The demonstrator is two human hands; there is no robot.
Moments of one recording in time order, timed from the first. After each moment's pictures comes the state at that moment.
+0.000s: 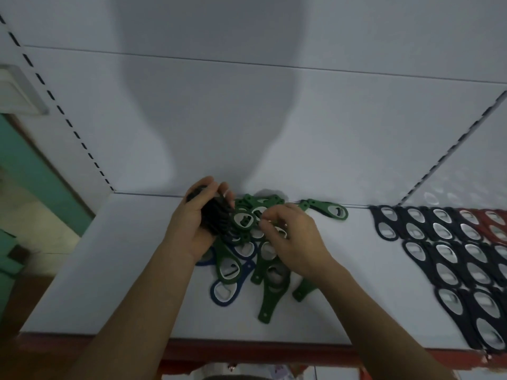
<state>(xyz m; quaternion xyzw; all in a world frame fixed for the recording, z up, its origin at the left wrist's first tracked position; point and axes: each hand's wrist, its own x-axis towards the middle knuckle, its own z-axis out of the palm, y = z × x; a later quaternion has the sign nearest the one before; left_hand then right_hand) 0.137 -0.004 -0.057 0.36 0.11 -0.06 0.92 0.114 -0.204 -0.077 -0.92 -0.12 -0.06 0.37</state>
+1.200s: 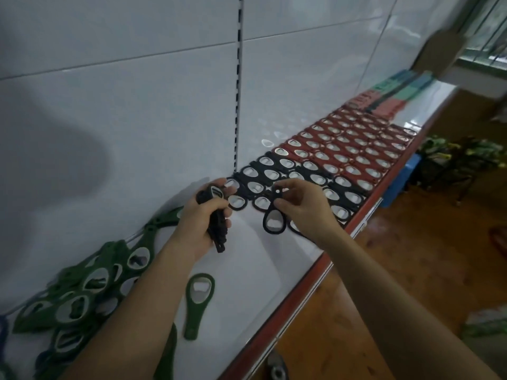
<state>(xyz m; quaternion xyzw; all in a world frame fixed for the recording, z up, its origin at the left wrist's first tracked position) 0.175 -0.251 -0.080 0.50 -0.08 -0.41 0.76 0.026 -0.408 -0.064 -0.79 0.32 -0.21 0.47</state>
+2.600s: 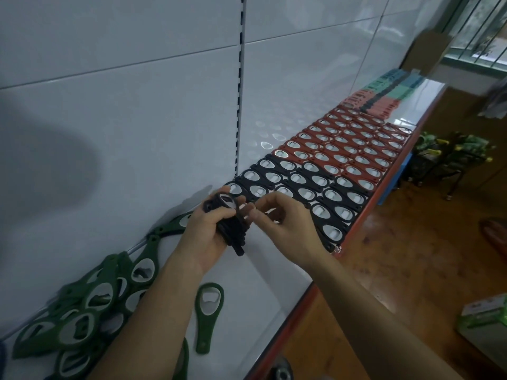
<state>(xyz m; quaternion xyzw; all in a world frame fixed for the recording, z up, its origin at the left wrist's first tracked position) 0.176 -0.249 -0.084 0.41 -0.06 -0.48 0.78 0.042 -0.356 -0.070 -0.81 0.26 -0.27 0.45</state>
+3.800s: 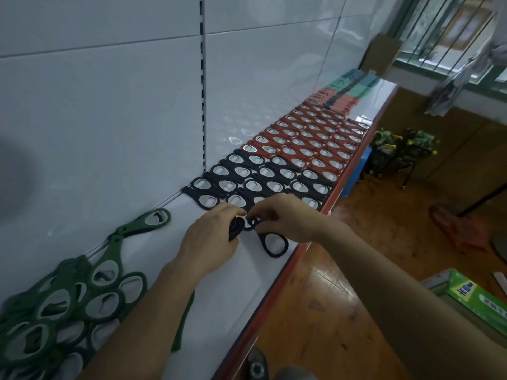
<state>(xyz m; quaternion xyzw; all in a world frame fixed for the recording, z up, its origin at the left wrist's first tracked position) 0.142 -0.263 -0.100 0.78 -0.55 -0.13 0.28 0.003 -0.417 -0.050 -0.94 0.19 0.02 0.27</state>
